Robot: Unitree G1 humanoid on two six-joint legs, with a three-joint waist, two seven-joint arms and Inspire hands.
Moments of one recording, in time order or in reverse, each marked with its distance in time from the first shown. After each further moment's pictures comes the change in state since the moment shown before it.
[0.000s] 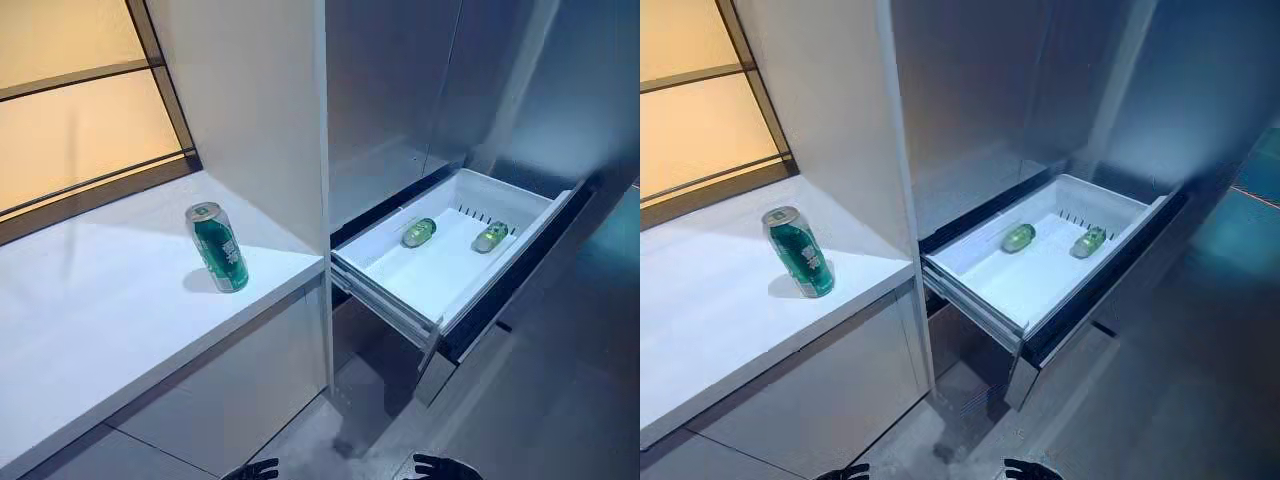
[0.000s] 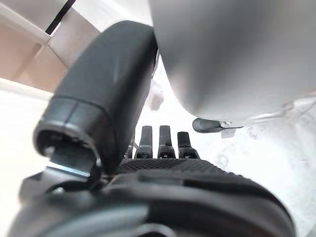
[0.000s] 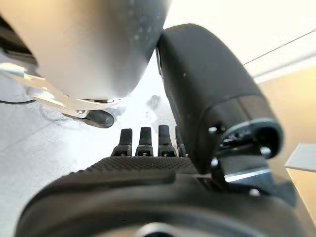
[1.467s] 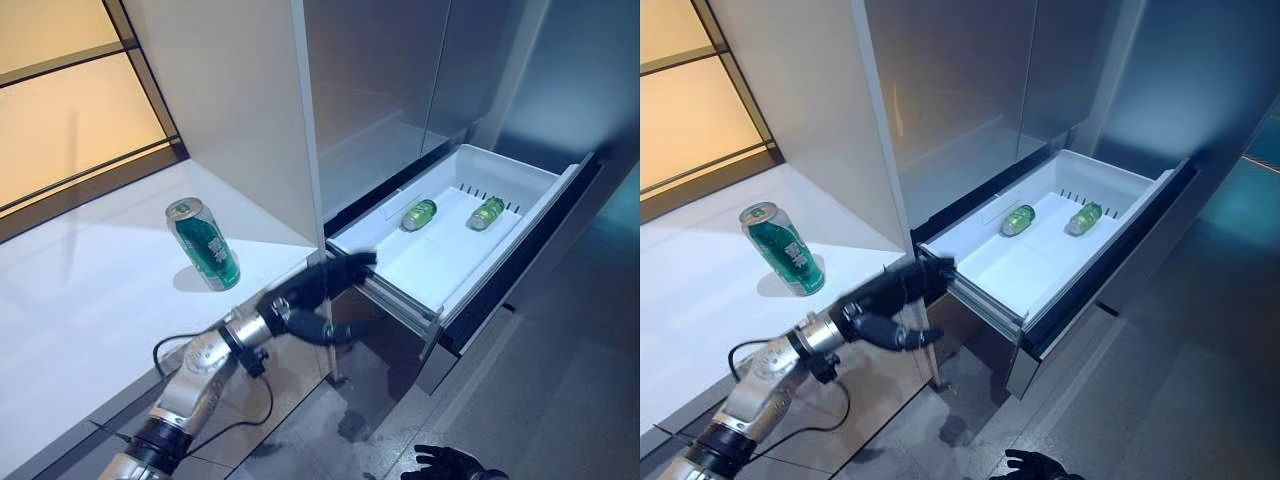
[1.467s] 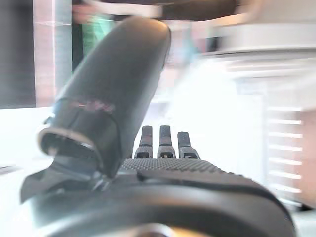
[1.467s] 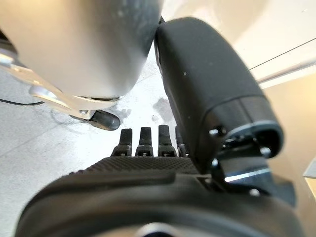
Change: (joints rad) left arm -0.219 0.264 -0.086 -1.301 -0.482 -0.138 -0.262; right arm -0.028 -0.022 0.041 -0.007 -0.003 0.001 -0.003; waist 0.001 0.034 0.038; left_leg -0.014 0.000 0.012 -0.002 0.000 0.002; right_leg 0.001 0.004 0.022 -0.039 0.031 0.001
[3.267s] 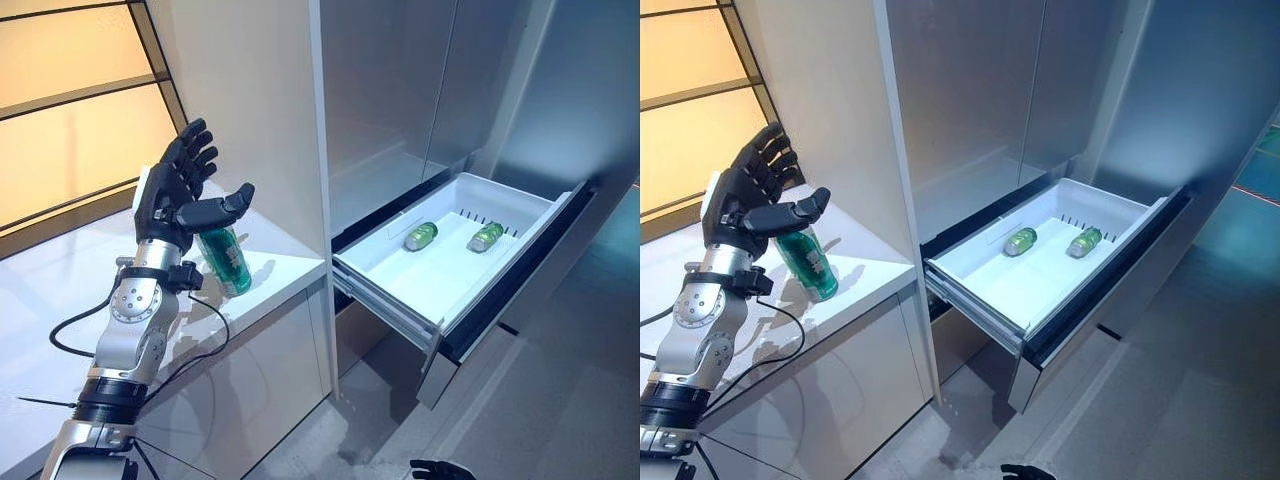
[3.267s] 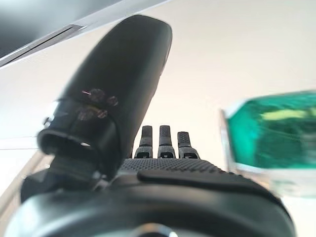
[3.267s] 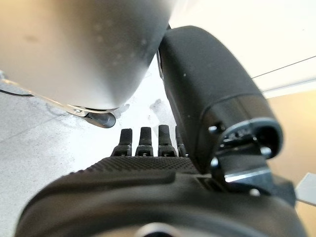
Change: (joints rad) left arm -0.126 0.150 0.256 0.141 0.119 0.070 0.629; right arm 0.017 0.029 0.071 0.004 0.000 0.023 -0.049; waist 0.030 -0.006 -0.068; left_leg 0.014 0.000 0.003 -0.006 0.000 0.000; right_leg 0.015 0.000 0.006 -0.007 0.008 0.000
